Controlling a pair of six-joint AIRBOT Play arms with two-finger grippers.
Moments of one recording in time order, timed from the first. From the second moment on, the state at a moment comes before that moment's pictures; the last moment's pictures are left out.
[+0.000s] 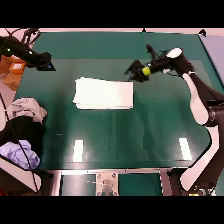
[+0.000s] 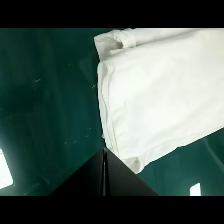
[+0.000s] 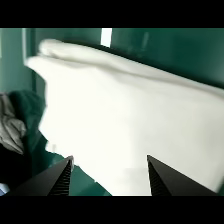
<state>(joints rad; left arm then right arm) 0.13 -1.82 2.04 1.09 -1.56 -1.33 0.02 -1.97 1.83 -0.71 1.34 1.51</state>
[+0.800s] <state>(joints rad) 0.14 -1.82 2.04 1.09 -1.59 -1.36 0.03 -1.87 1.71 -0.87 1.22 1.59</state>
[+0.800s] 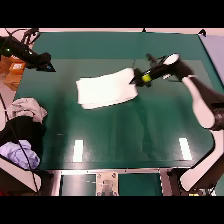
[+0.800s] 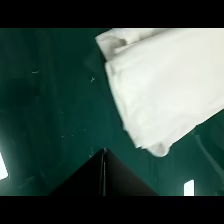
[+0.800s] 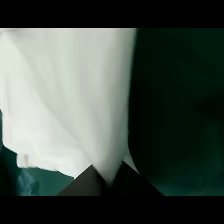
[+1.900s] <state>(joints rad) 0.14 -1.82 2.04 1.09 -1.61 -1.36 -1.44 -1.18 0.83 -1.55 1.14 1.68</state>
